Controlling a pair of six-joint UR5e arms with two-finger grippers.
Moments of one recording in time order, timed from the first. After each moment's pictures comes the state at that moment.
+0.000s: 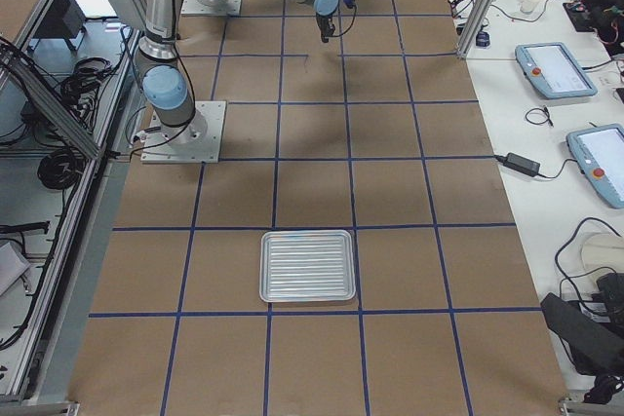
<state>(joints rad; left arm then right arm) -1.32 -1.74 -1.89 -1.05 1.47 0.21 2.05 -1.12 1.72 -2.16 -1.63 0.18</state>
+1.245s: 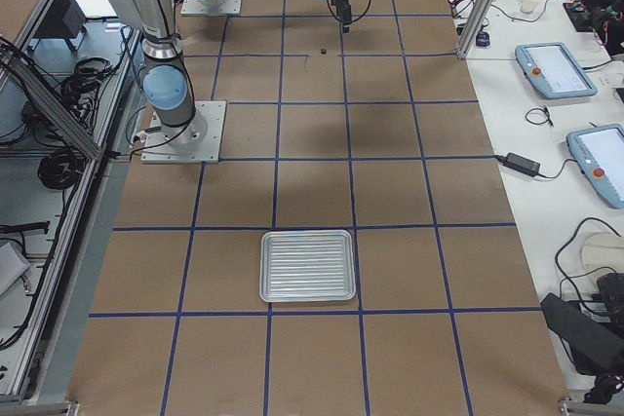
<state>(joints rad) -1.67 -1.78 -1.95 -0.93 1.37 -0.21 1.81 -1.41 1.66 -1.94 -1.63 0.09</state>
